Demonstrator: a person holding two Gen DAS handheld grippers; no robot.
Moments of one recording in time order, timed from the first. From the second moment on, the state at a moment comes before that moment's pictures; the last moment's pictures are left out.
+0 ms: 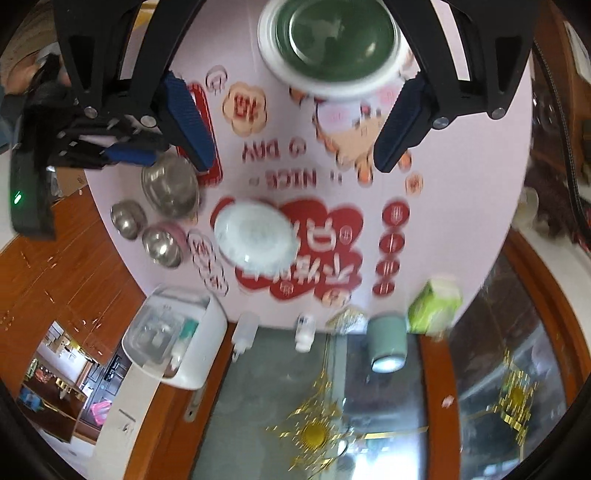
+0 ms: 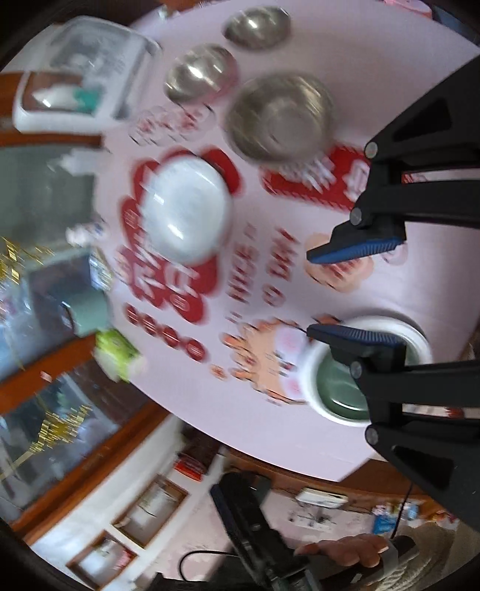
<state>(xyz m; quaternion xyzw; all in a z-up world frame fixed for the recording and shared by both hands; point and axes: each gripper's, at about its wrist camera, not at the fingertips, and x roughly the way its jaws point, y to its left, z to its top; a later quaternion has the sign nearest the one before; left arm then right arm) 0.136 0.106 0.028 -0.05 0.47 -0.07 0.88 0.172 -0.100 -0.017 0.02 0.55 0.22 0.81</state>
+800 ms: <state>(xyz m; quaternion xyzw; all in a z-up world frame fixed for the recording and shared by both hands) 0.395 0.055 -0.143 -0.02 0.58 -0.03 0.81 0.400 -0.158 -0.136 0.09 0.62 0.09 0.78</state>
